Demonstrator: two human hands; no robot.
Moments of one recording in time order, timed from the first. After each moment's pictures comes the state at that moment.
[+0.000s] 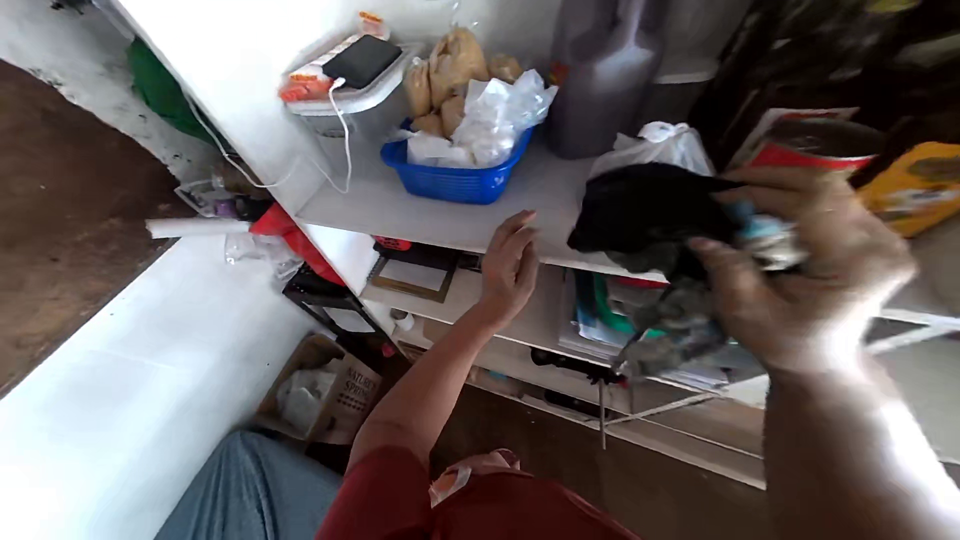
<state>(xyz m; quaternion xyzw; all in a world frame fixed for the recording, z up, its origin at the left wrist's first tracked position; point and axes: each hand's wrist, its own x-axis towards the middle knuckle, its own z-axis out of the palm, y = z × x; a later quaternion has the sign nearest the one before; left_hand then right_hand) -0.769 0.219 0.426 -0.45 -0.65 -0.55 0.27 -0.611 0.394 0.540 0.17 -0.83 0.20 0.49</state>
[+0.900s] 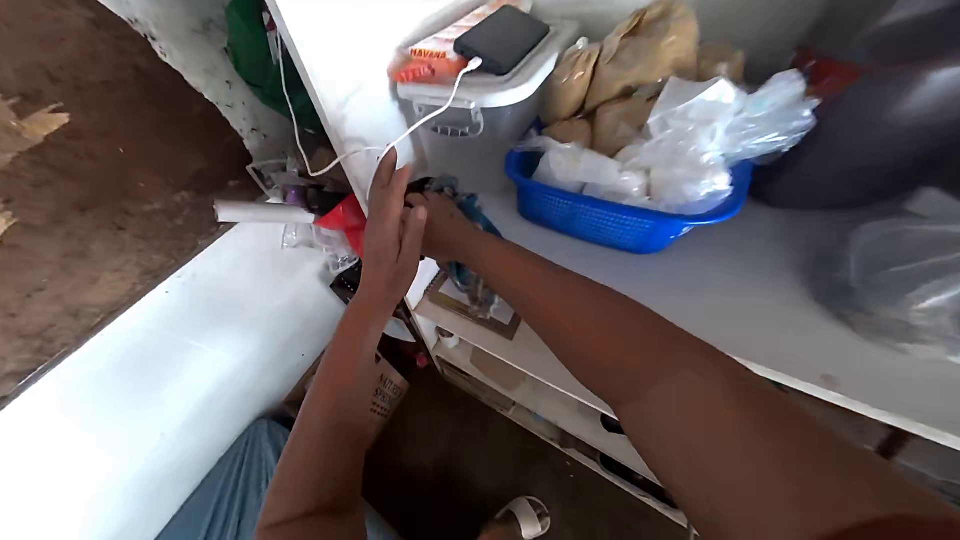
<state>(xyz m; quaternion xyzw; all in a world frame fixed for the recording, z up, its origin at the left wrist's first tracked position) -0.919 -0.040 0.500 -0.32 -0.80 -0.39 0.32 -0.987 0.090 0.477 0.34 -0.91 0.21 0.12</state>
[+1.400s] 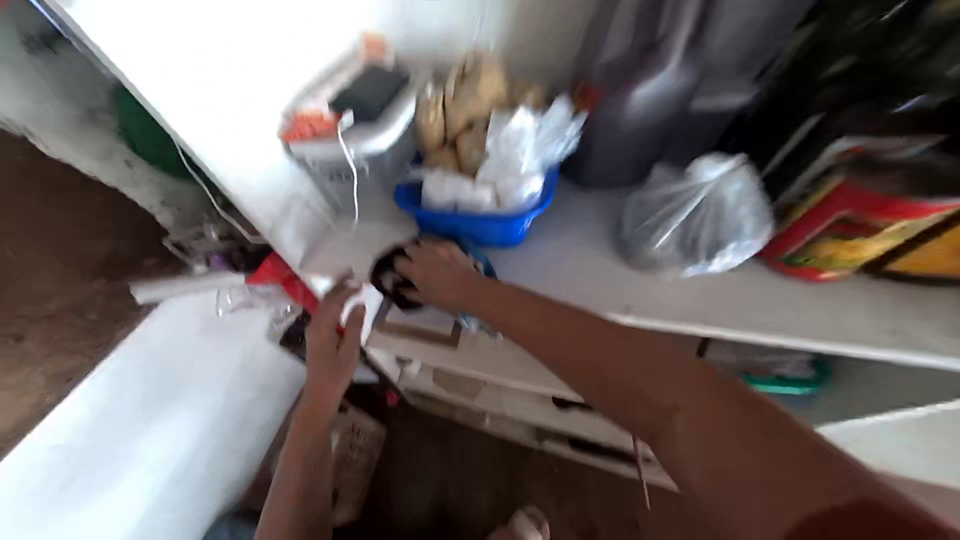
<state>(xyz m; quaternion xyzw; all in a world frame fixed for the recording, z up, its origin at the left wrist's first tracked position) -0.847 -0.035 0.457 -0.30 -0.84 -0.40 0.22 -0.865 0.197 0.489 0.25 -0.94 0.10 0.19</state>
